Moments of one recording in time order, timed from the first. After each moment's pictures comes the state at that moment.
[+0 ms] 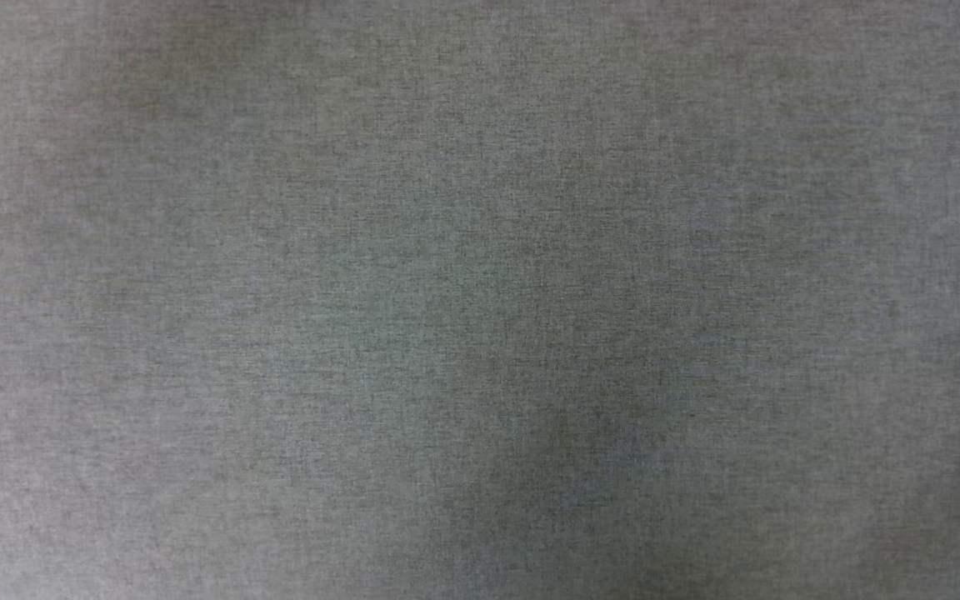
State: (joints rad) left arm -1.91 0.55 -0.73 0.40 -0.47 0.07 -0.08; right arm -1.87 -0.53 0.65 0.53 0.44 0.13 0.28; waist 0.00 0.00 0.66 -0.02
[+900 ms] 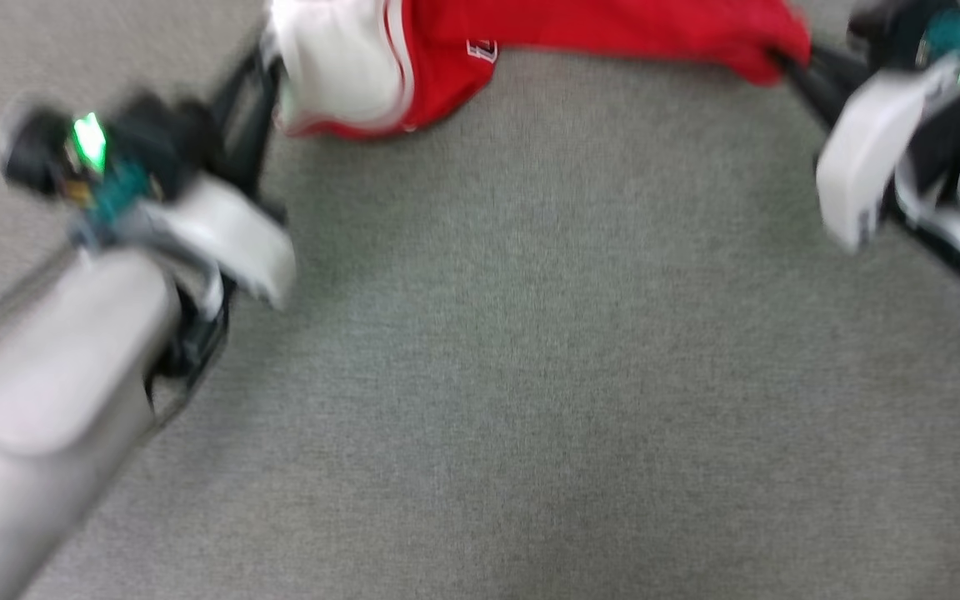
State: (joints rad) left arm -0.94 0.64 -0.84 0.26 -0.67 0.16 -0.24; right arm -1.17 -0.57 0.96 0.57 0.65 0.13 0.01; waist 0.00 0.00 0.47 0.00
